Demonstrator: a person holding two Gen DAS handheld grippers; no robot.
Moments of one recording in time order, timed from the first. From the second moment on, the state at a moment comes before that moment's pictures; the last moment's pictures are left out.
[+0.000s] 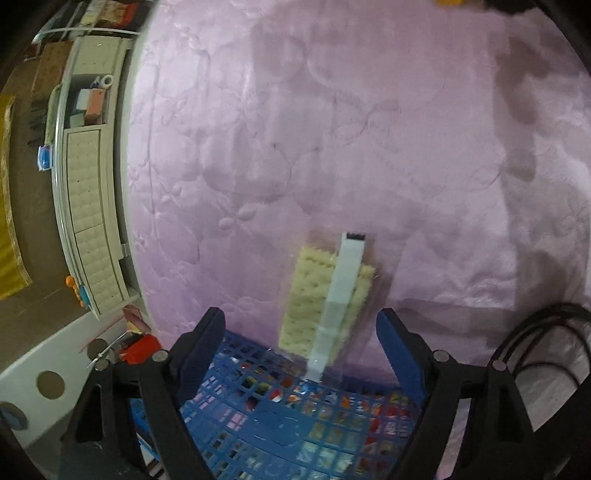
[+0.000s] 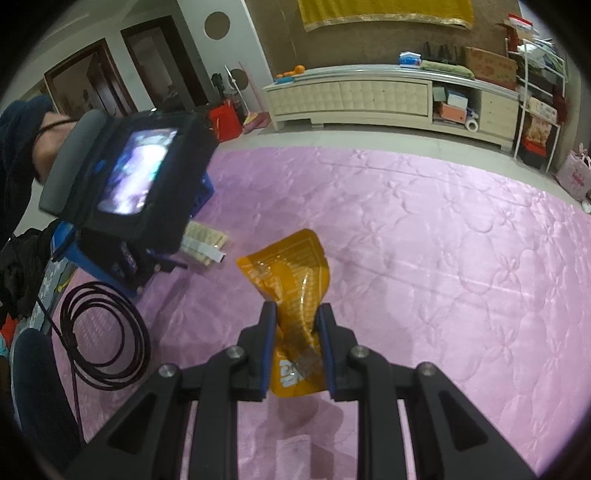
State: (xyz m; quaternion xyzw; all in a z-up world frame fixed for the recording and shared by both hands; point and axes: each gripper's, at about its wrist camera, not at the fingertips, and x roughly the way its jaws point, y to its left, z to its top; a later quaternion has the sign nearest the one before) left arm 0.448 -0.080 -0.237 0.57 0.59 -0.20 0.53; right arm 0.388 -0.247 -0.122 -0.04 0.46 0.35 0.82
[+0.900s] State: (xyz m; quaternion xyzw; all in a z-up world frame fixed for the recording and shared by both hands) left arm 0.432 -0.096 -0.256 0.58 0.62 -0.23 0.47; right arm 0.391 -0.254 -0.121 -0.02 0.46 0.34 0.82
